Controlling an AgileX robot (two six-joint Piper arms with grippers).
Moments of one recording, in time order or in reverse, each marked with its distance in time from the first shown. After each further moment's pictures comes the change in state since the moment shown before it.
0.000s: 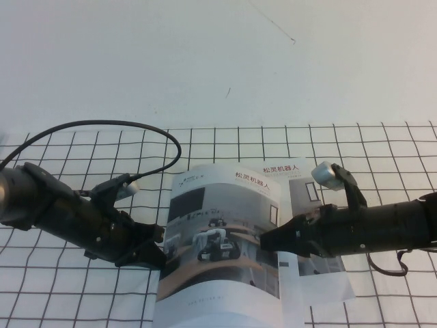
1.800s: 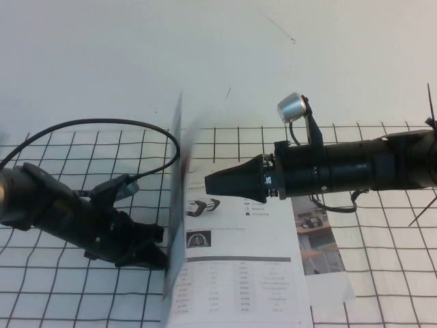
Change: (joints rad) right arm 0.092 0.006 -0.327 -0.016 0.315 0.018; left arm 0.003 0.002 0.000 -0.002 0.010 0.002
